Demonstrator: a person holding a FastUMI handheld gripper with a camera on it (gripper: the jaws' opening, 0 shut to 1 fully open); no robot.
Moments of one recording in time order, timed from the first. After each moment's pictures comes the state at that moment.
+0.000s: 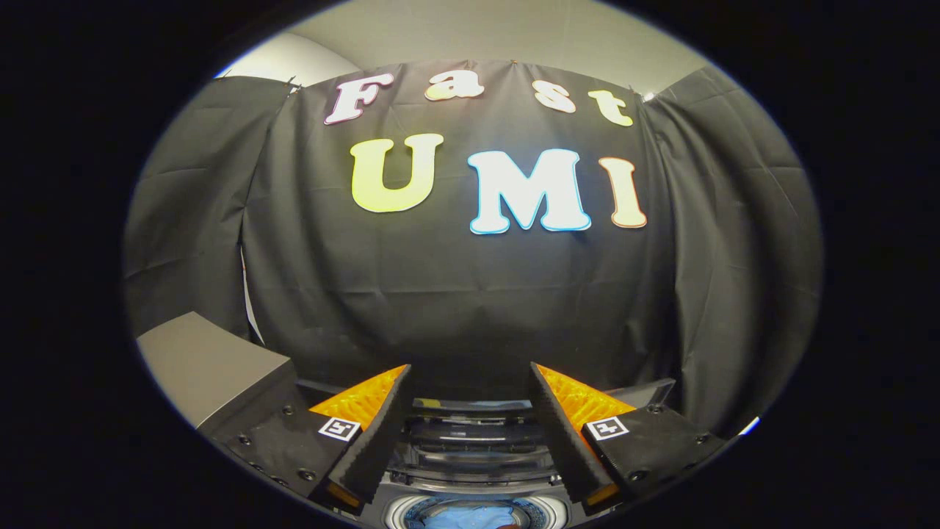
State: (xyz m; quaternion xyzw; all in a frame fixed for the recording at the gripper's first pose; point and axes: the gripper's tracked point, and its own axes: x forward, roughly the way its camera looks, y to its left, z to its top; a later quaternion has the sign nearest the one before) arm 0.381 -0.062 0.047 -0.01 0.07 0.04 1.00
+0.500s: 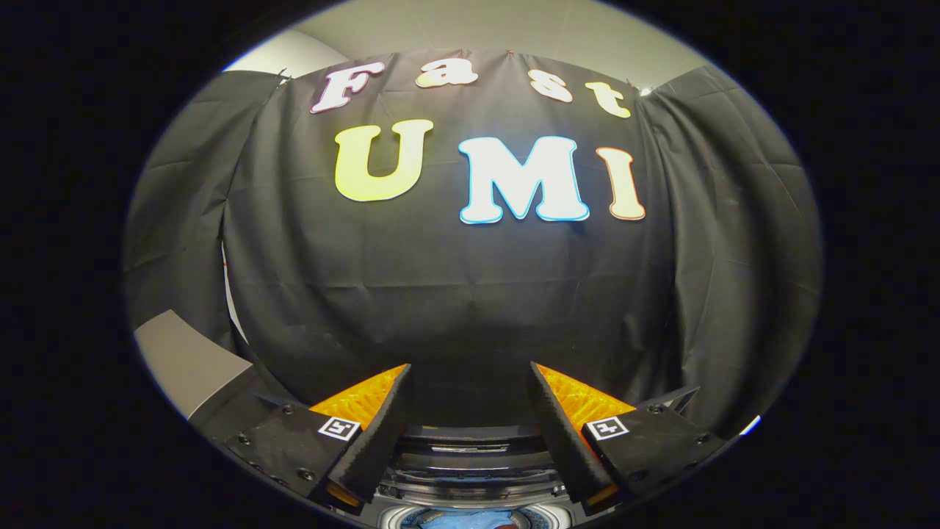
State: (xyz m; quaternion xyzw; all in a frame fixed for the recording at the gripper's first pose) arm 0.420 -0.066 0.024 -0.01 0.09 0.01 1.00
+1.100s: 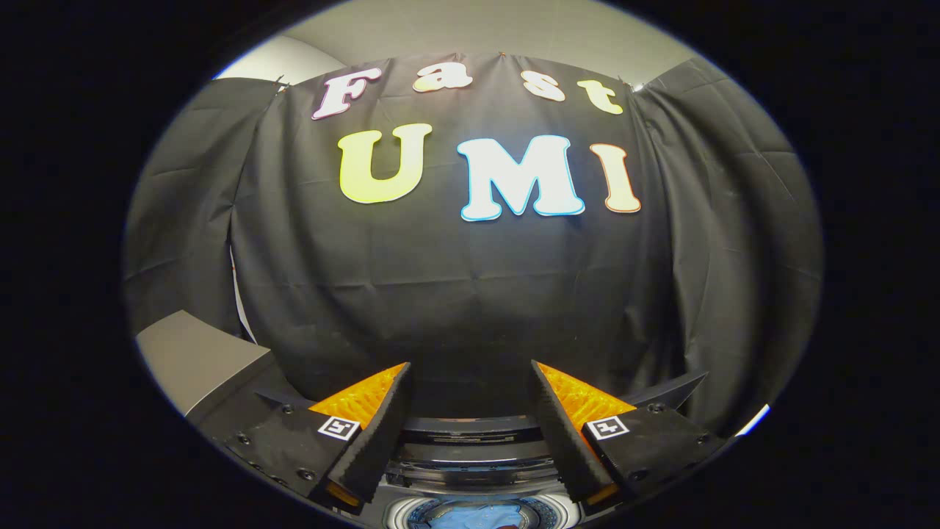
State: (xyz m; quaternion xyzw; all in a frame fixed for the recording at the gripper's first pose) arm 0.378 -0.068 0.019 0.01 0.08 0.02 1.00
